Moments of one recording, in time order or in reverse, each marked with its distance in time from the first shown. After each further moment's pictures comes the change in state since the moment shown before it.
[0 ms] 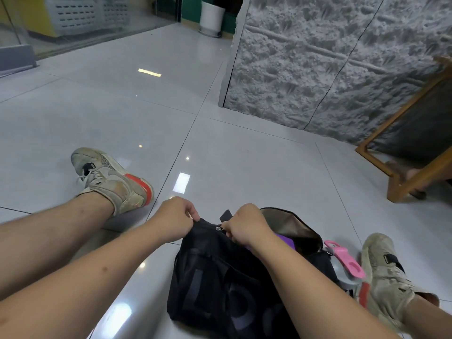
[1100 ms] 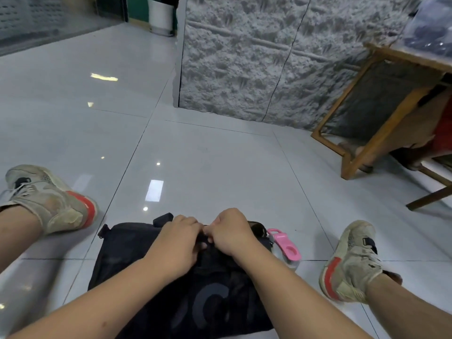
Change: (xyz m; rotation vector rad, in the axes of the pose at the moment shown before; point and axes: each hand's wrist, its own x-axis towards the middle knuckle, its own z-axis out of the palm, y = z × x) left_hand -0.015 0.055 0.103 0.516 0.028 0.611; right_hand -0.007 0.060 -0.045 0.034 0.126 -0.052
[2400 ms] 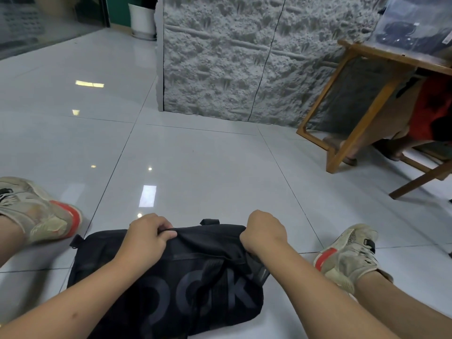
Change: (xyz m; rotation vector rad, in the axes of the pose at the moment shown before) left_hand 0.004 -0.020 0.000 -0.270 0.193 -0.286; right_hand -0.024 0.050 -0.080 -0.506 0.119 0.208
